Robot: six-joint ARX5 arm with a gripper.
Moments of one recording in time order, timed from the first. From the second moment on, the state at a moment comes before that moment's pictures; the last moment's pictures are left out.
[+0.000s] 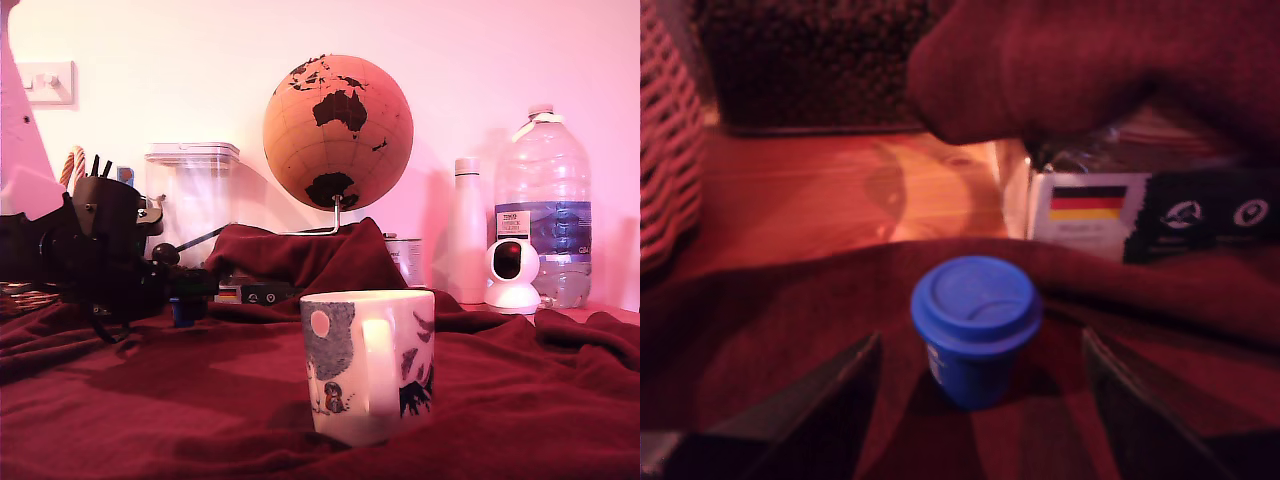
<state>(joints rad) -0.24 2.28 1.17 0.81 -0.05 -0.12</state>
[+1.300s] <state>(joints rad) -0.27 2.32 1.28 0.67 -0.23 -0.18</state>
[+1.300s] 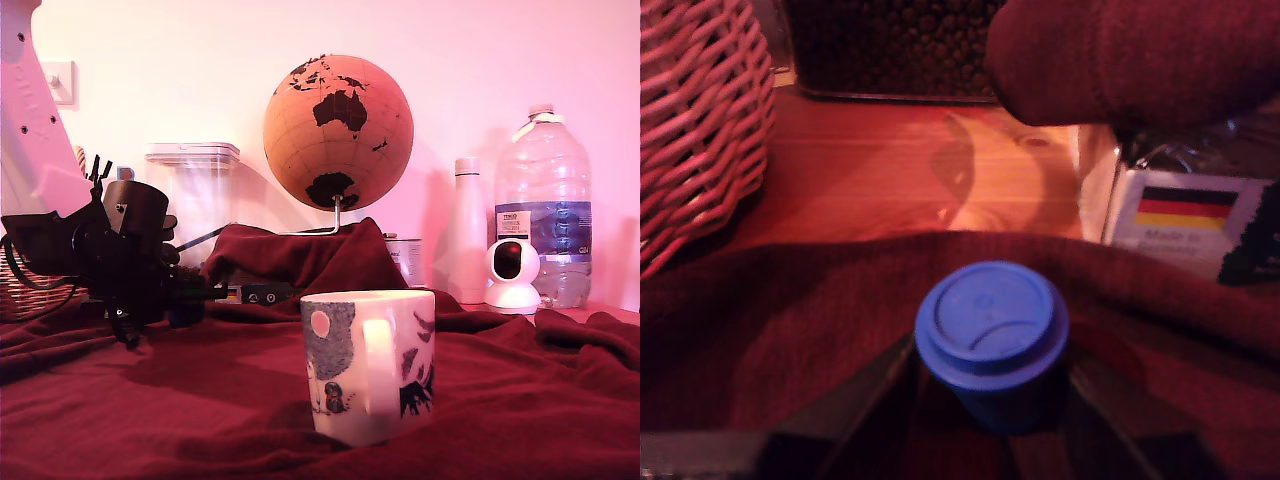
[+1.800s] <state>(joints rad) -0.27 2.32 1.28 0.67 -0.21 -0.15</state>
